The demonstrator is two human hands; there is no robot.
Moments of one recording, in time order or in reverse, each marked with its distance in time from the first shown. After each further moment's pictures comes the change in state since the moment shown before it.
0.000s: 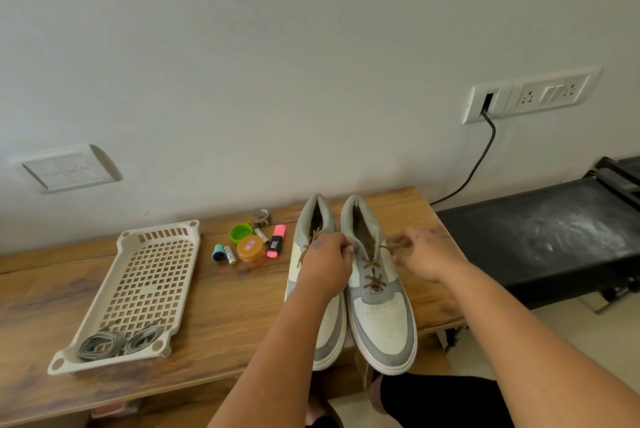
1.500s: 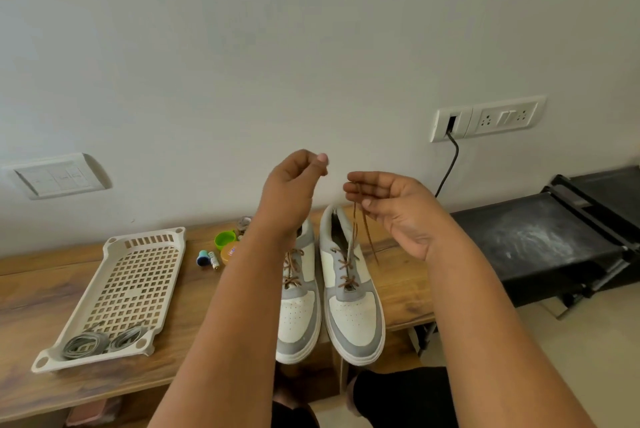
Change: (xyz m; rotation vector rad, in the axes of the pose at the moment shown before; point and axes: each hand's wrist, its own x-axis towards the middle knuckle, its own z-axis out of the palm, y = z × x) left_hand -0.036 0.107 -0.117 -0.766 0.210 0.071; right_hand -0.068 -0.052 -0.083 1.256 -0.047 -0.425
